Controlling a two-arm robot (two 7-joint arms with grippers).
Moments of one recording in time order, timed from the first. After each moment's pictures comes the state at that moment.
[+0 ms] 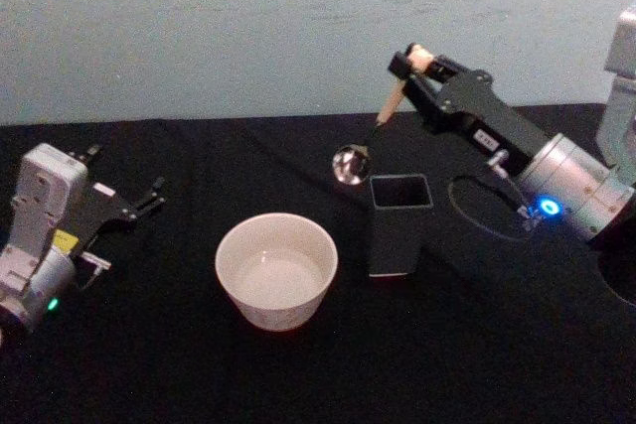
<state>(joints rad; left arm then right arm) -0.20 0.60 0.45 -1.41 -0.25 -0.12 0.03 0.32 0.42 -0.35 -1.50 0.73 -0.06 0.55</state>
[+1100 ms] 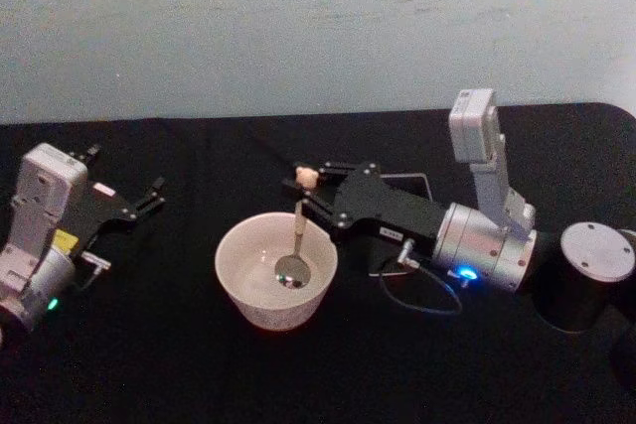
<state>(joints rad) -0.20 0.60 0.45 -1.41 -0.25 -0.12 0.03 0.39 0.41 -0.58 -1.39 0.54 -0.09 0.68</state>
